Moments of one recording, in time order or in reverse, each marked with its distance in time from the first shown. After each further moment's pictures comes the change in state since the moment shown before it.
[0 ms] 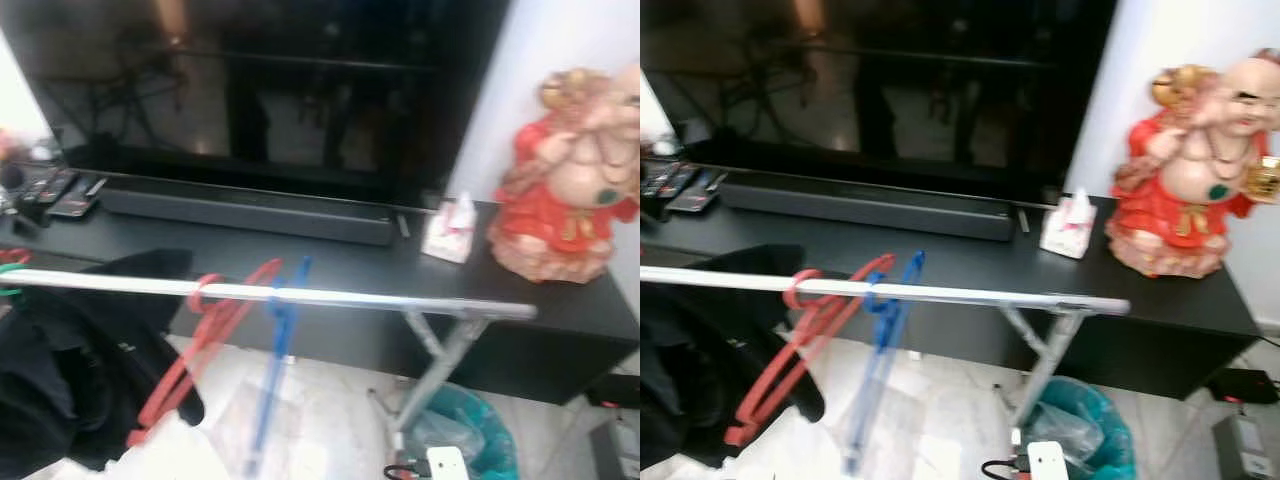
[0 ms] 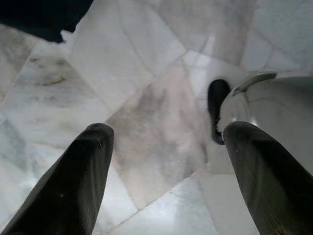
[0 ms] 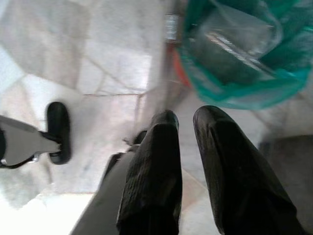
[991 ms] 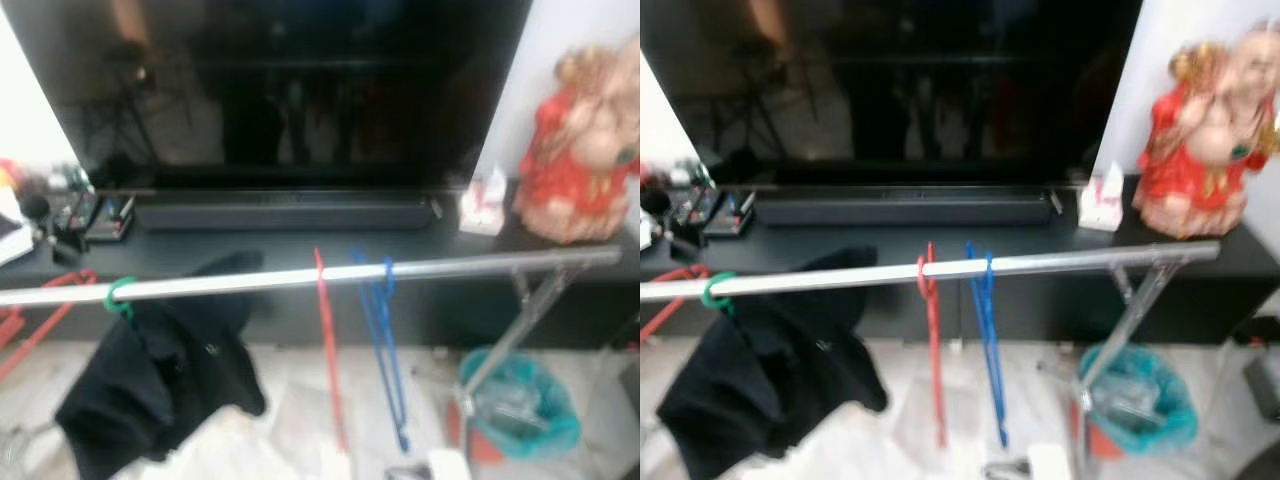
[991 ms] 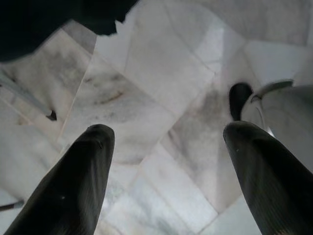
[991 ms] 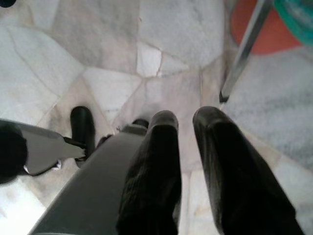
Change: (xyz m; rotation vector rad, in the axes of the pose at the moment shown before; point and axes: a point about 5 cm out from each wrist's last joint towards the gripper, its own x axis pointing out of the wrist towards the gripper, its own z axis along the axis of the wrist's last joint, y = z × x) left arm 0.000 -0.009 -0.001 0.013 0.000 -0.034; right arm -0.001 -0.004 -0.008 0.011 0.024 -0.015
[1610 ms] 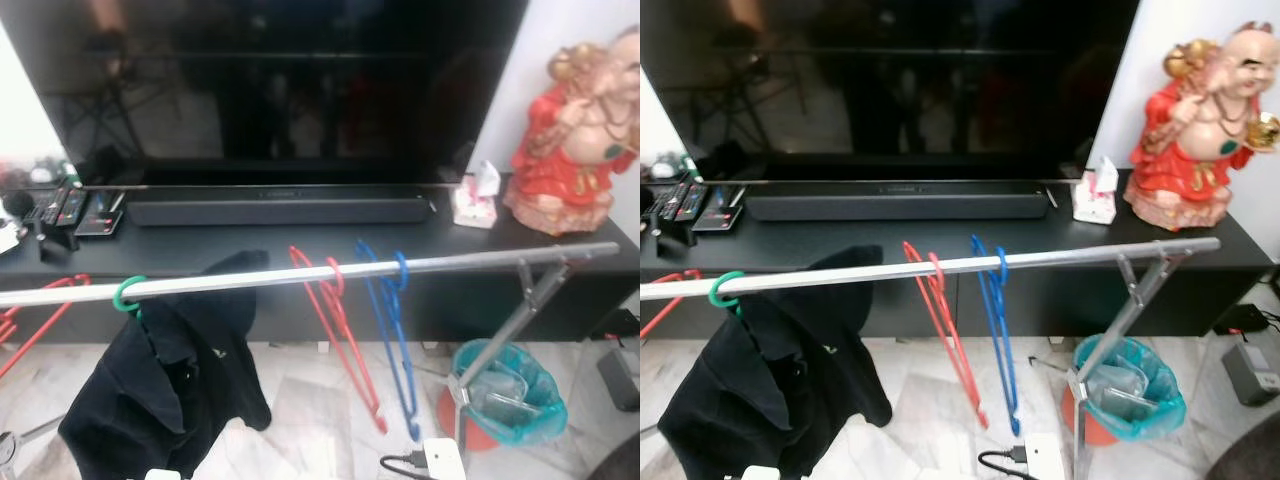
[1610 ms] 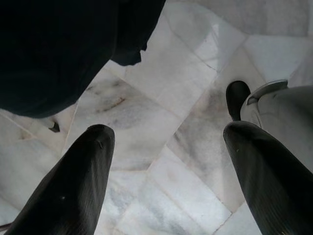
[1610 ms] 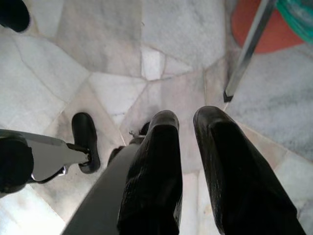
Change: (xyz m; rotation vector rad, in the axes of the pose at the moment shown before) left arm 0.001 0.007 0.006 0.041 -0.008 0.006; right arm 0.003 0.004 0.019 0.009 -0.026 0.017
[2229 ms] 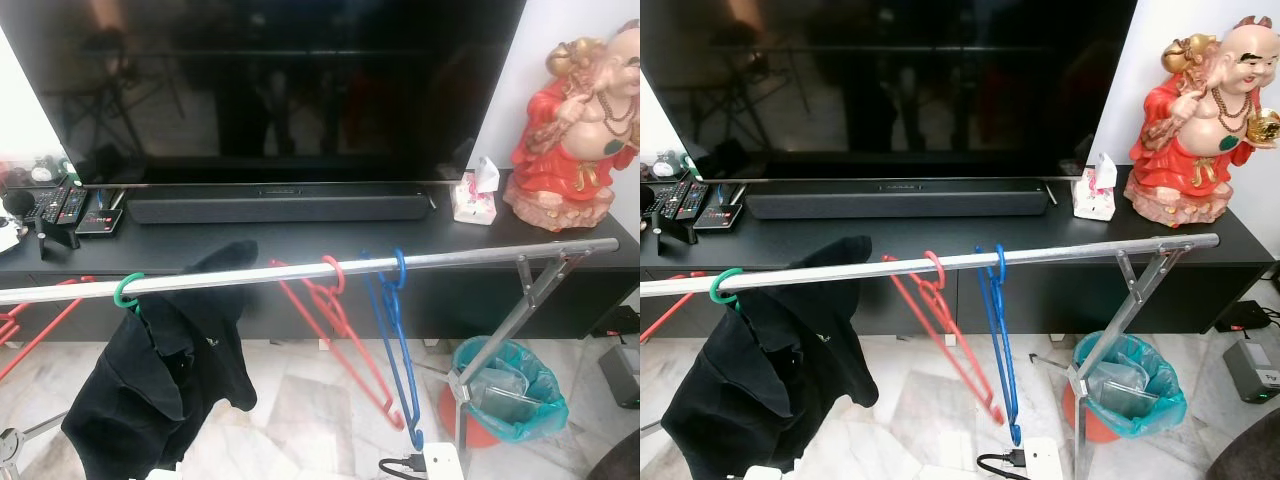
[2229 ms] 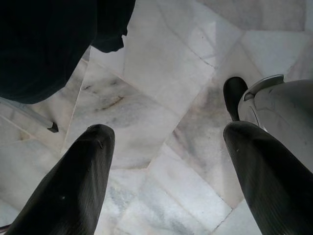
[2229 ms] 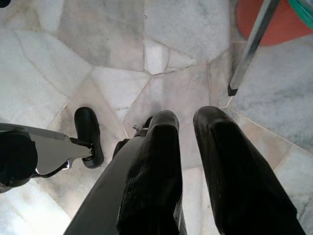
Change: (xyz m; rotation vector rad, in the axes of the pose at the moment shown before) left arm 0.000 0.000 -0.001 0.018 0.001 -0.014; right arm -0.001 0.006 -0.004 0.013 0.009 0.002
